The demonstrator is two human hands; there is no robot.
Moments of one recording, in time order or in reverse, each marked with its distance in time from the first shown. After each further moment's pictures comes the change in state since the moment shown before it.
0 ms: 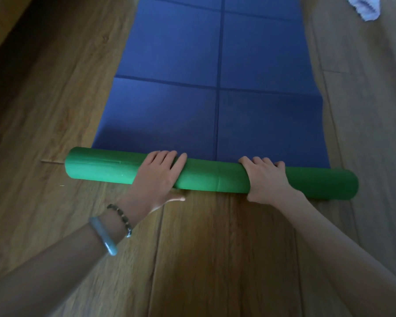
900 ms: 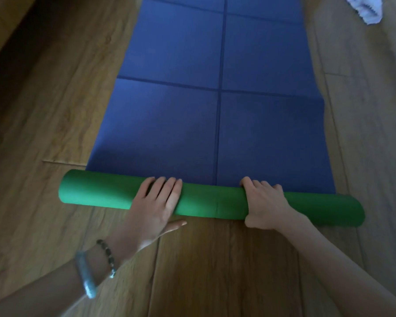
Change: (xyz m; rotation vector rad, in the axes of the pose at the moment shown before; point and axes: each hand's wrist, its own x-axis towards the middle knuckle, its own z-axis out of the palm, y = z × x) left_hand -0.057 0.023 0.015 -0.030 0.128 0.038; right_hand -0.030 -0.011 0.016 0.070 -0.132 -0.038
